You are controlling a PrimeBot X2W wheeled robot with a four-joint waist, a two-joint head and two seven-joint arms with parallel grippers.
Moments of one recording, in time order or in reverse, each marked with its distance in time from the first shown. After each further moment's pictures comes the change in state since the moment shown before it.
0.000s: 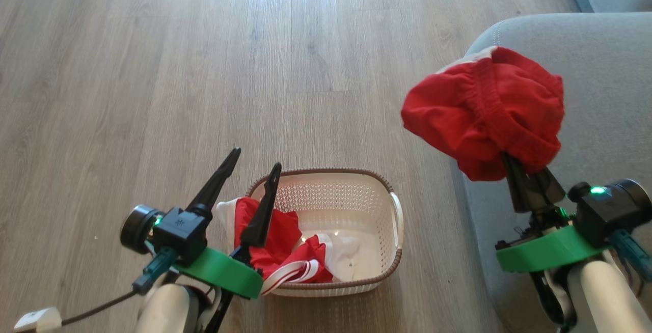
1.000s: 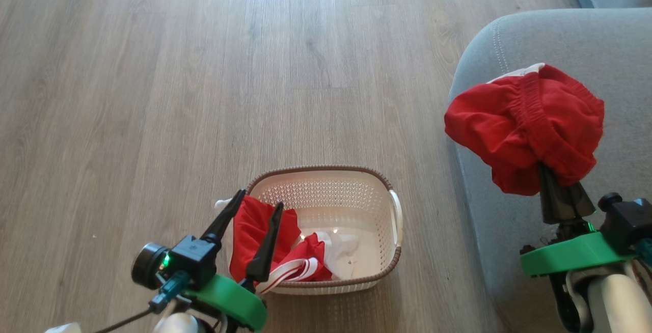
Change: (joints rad) left arm 0.076 -0.016 -0.001 0.093 0.009 0.000 0.000; right arm 0.054 0.043 -0.138 0.046 -0.003 0.000 0.000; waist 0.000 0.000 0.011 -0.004
